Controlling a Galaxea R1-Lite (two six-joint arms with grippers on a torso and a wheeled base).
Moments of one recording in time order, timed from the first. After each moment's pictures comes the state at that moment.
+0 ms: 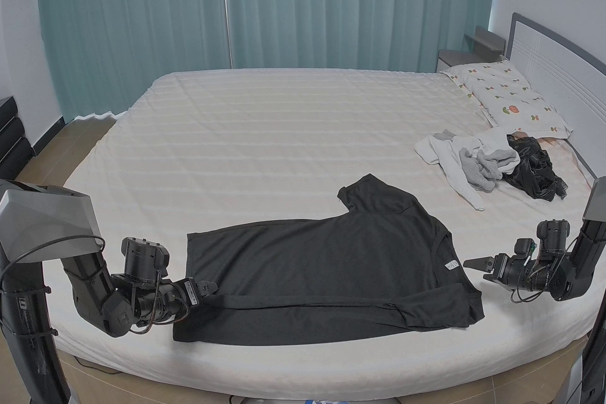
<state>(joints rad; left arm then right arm) -0.21 2.20 -0.46 -0.96 -0.03 -0.55 -0.18 2.20 -0.44 -1.04 0.57 0.36</state>
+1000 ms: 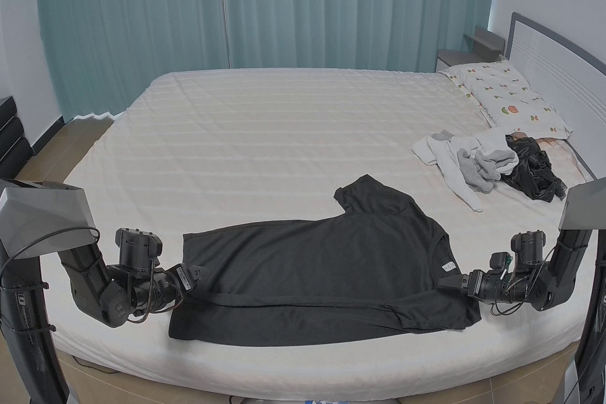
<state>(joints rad) -0.16 2.21 -0.51 -0.95 -0.03 -0.63 -0.05 2.29 -0.46 -1.05 0.53 0.37</state>
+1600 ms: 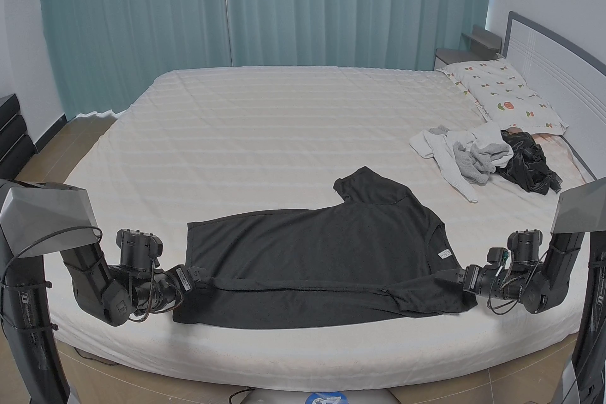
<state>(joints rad) -0.15 2.23 -0.53 -0.95 -0.03 -0.63 -0.04 2.35 -0.47 -1.19 0.47 0.38</state>
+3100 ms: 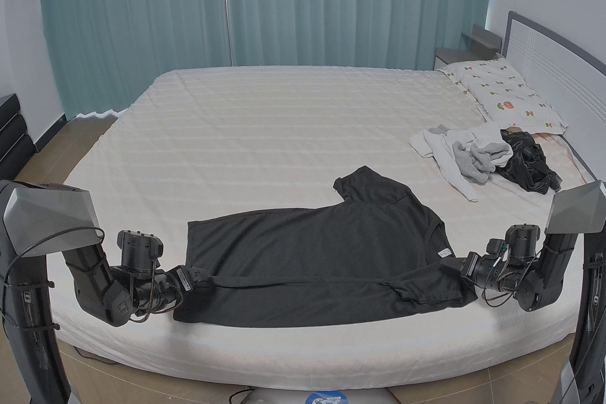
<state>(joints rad) -0.15 2.25 -0.53 -0.96 -0.03 -0.62 -0.04 2.40 -0.54 -1.29 0.46 0.51</state>
